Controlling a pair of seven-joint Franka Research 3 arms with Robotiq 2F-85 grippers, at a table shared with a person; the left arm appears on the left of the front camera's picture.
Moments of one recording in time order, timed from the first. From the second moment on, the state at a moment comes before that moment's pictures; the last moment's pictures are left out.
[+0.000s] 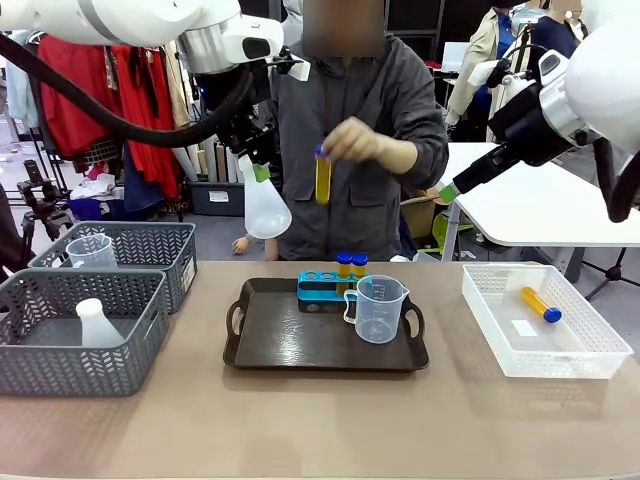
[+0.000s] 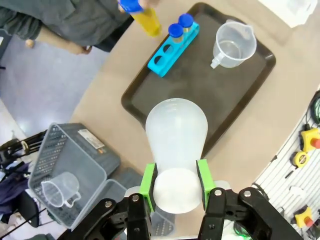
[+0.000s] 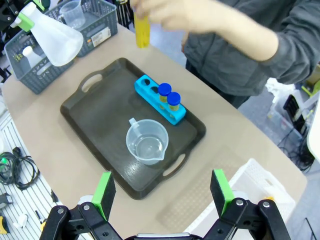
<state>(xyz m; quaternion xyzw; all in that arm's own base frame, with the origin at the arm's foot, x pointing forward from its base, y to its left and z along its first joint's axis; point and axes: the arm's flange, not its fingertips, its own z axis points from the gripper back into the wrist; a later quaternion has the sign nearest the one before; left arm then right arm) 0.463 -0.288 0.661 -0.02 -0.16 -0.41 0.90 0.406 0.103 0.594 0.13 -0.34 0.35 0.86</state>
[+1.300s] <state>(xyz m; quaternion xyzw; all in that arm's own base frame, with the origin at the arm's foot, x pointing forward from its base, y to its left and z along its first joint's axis) 0.462 -0.250 0.705 -0.02 -0.21 -0.37 0.90 0.406 0.103 0.594 0.13 -0.34 0.35 0.86</state>
